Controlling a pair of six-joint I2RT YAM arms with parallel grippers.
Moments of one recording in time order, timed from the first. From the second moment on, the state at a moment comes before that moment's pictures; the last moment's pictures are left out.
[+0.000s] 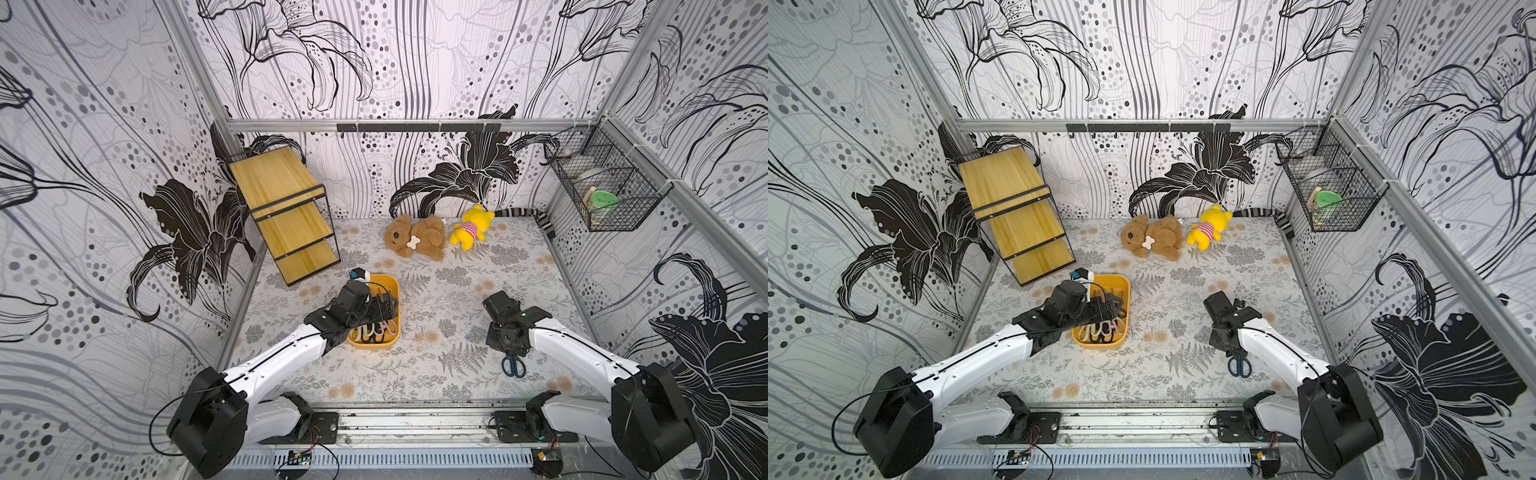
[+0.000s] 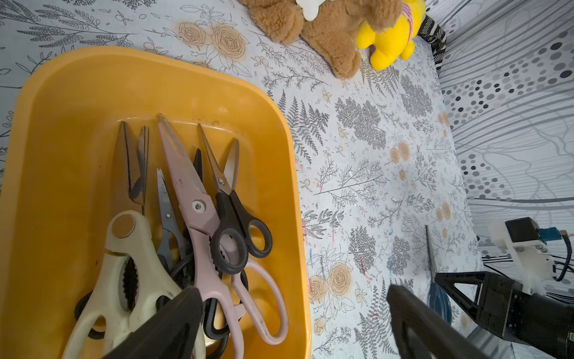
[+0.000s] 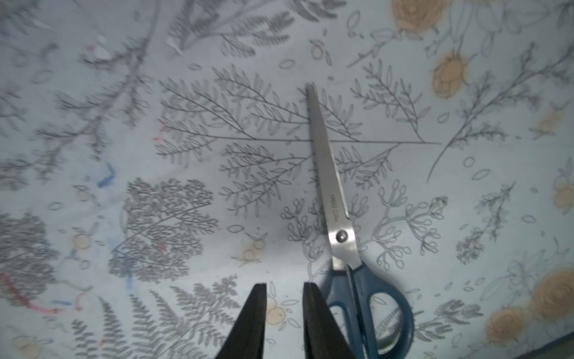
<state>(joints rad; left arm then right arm) -0.61 1.21 0.71 -0.20 0.03 -0.75 0.42 1.21 0.63 -0.81 0.22 0.77</state>
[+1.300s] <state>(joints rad) -0.62 1.20 0.71 -0.22 -0.05 -0.75 0.41 1.13 0.52 -0.81 0.13 0.87</state>
